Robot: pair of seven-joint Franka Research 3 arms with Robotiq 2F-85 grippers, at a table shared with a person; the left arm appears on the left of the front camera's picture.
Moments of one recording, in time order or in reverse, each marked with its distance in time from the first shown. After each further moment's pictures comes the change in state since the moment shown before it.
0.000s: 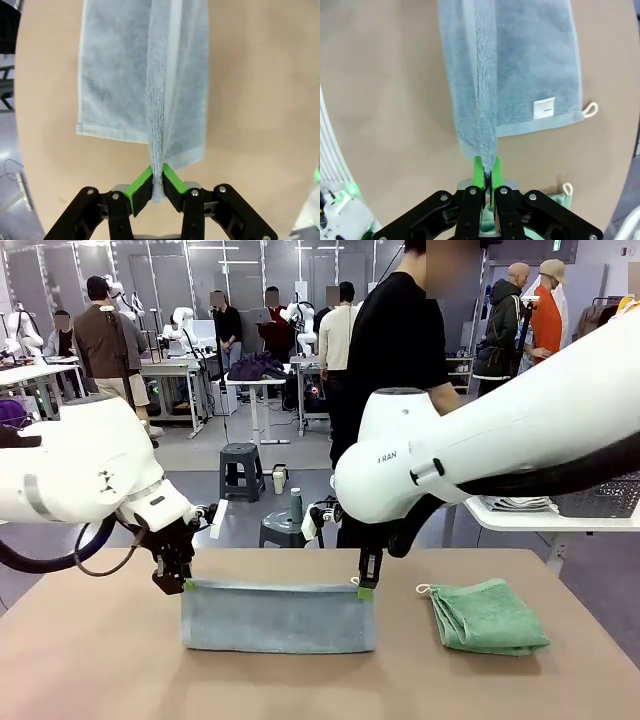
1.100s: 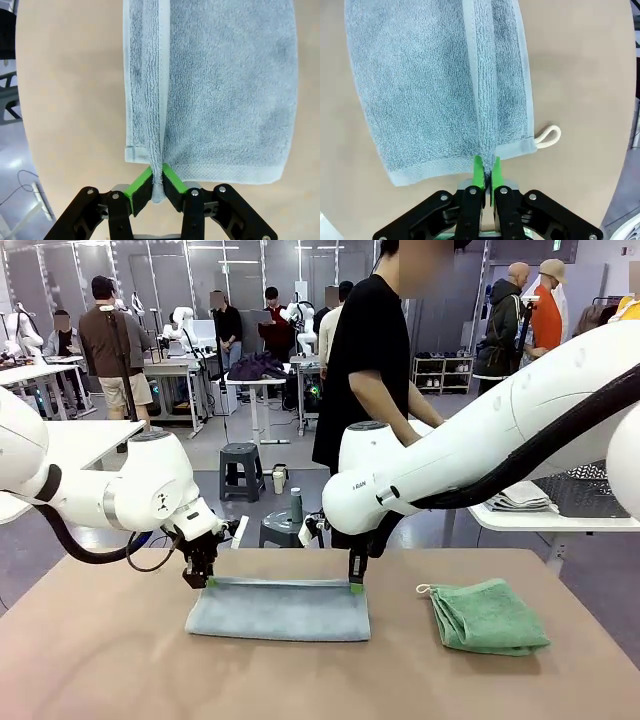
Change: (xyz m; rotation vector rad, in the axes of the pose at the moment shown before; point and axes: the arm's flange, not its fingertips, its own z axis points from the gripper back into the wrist) left arm -0.004 0.102 -0.091 0.011 0.051 -0.107; right arm 0.025 -0.092 -0.074 -0.030 0.061 -0.033
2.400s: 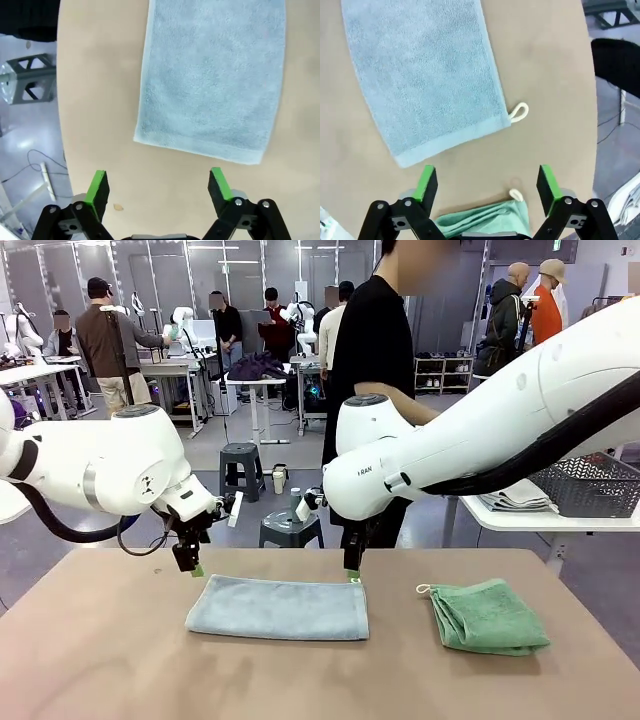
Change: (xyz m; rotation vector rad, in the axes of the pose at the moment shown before) left arm 0.006 -0.014 0.060 0.102 0.021 0.083; right arm 0.000 0.011 0.057 -0.115 -0.001 -0.123
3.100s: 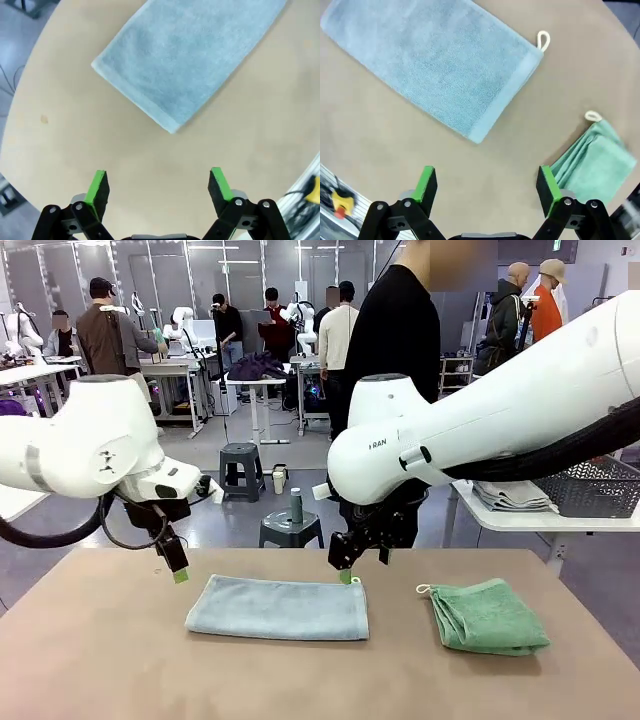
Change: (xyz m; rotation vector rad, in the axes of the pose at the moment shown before) left arm -0.009 -0.071 0.079 -0.077 0.061 0.631; right arm -0.029 0.054 0.040 0.117 0.034 -0.685
